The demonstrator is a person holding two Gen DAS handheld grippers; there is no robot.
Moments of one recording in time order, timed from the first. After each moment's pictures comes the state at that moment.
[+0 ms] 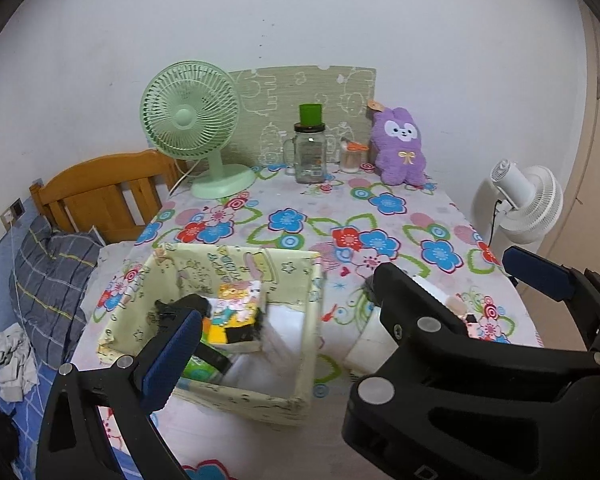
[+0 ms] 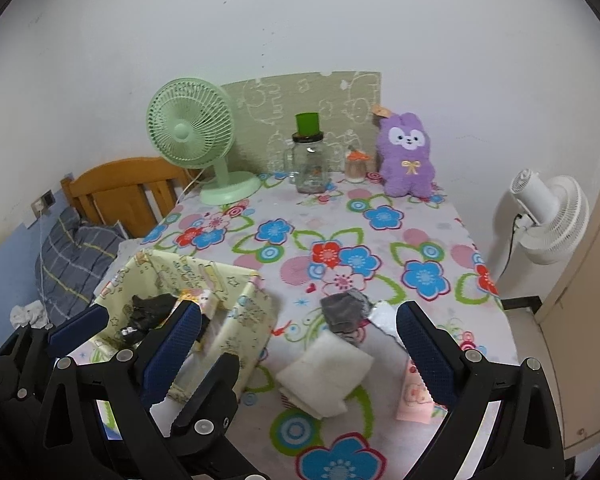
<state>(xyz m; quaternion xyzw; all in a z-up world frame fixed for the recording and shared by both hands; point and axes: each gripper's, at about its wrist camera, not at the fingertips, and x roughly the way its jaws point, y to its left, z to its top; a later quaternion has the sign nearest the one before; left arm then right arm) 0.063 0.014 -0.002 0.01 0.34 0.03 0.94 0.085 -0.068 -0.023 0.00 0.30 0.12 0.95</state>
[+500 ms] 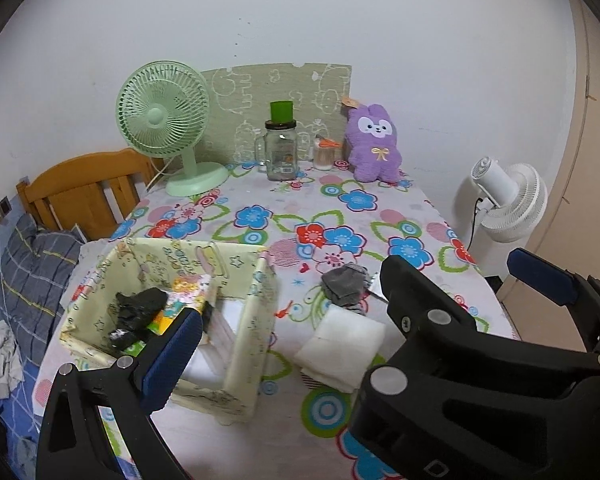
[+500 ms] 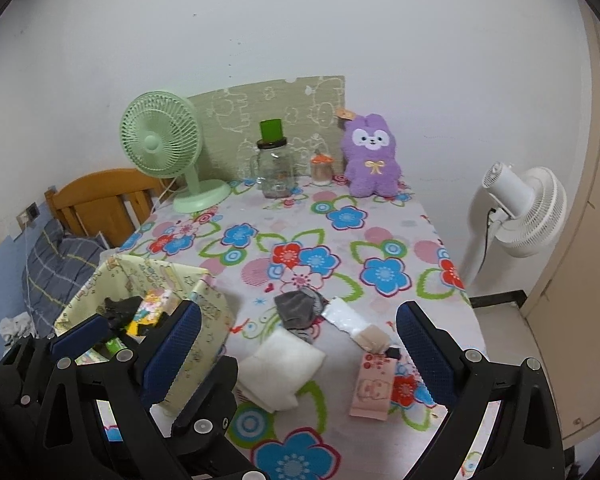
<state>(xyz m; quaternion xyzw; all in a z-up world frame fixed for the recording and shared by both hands) 0.064 -0.027 -0.009 0.00 0.34 0.00 0.94 0.079 -0.113 -0.027 0.01 0.29 0.09 0.95</state>
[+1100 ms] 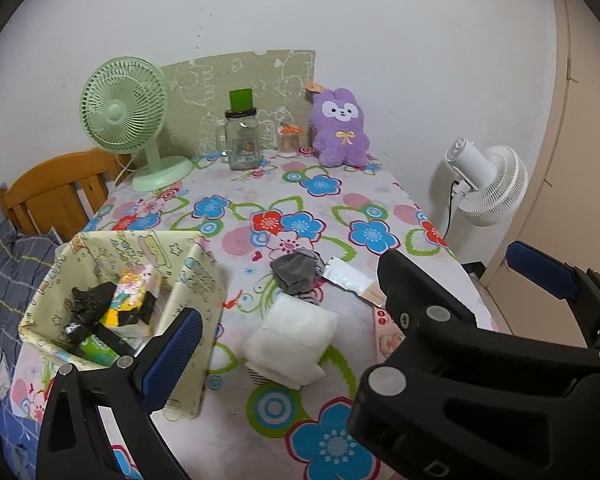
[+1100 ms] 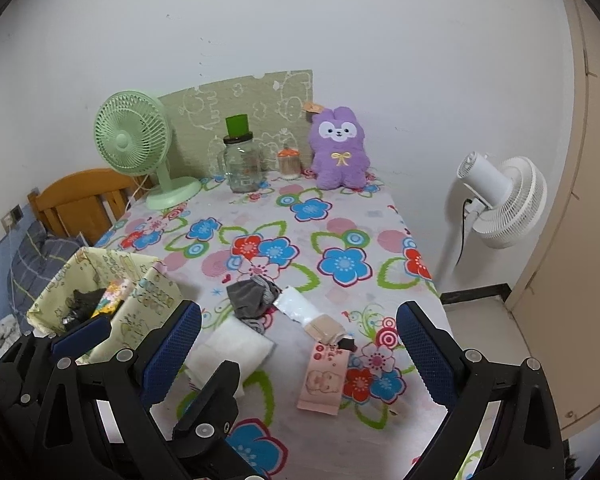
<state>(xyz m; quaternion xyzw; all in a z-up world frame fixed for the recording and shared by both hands) 0.070 -0.069 -0.030 0.01 0.35 -0.03 0.94 0.080 -0.155 -0.045 0.01 0.29 0.06 0.96</state>
